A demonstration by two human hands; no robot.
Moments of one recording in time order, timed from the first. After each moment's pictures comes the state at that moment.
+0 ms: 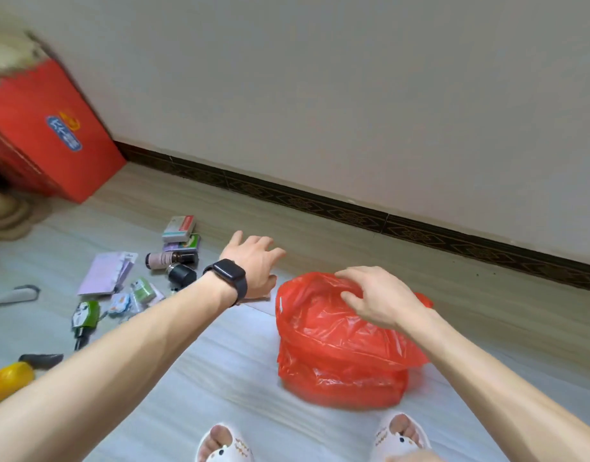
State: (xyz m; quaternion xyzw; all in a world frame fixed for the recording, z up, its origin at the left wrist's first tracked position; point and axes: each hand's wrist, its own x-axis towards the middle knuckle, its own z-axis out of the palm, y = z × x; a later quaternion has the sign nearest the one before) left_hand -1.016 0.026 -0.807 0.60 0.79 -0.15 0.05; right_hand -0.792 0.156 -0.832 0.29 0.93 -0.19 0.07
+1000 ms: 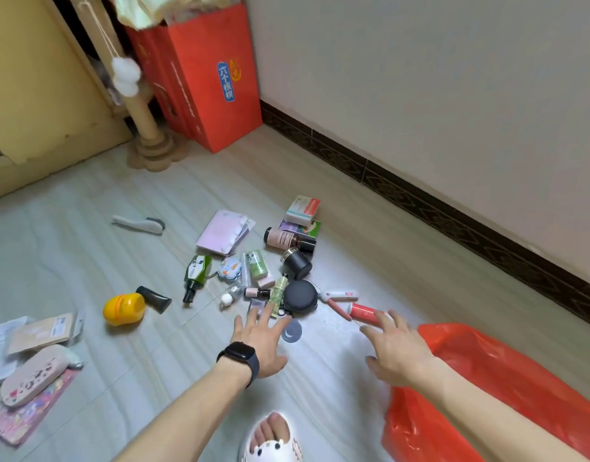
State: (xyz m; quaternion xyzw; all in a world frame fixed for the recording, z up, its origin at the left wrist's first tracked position) left_hand -1.137 -0.180 -0.989 0.33 0.90 -0.07 0.28; right_hand -1.004 0.048 -0.965 0.14 0.94 -0.04 0.31
